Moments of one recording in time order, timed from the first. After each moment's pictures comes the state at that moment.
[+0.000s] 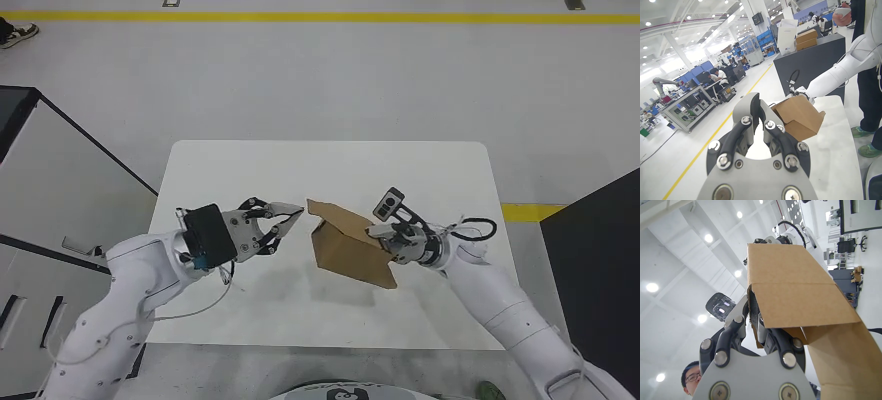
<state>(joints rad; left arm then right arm) 1.58 -0.96 -1.43 -2.14 1.42 -0.73 0.31 -1.22 -1.10 0.99 -1.30 1.15 -0.01 1.46</state>
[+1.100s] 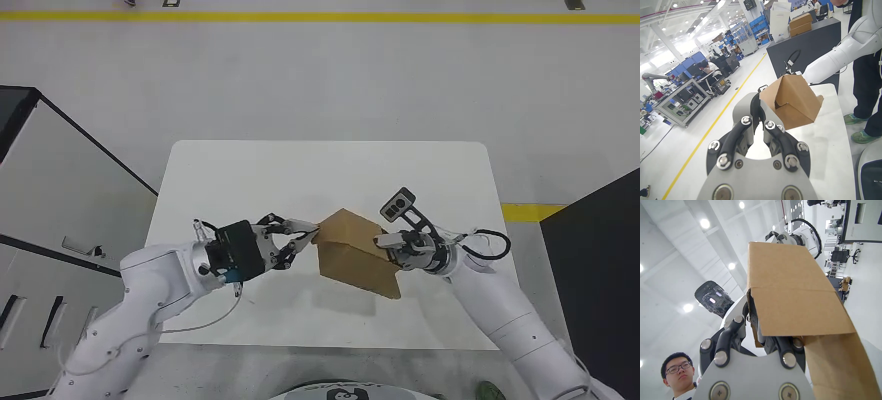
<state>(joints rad) 1.61 -0.96 -1.37 -2.17 1.46 -0.74 0.23 -1.30 -1.11 1.06 -1.41 1.14 -0.09 1.49</state>
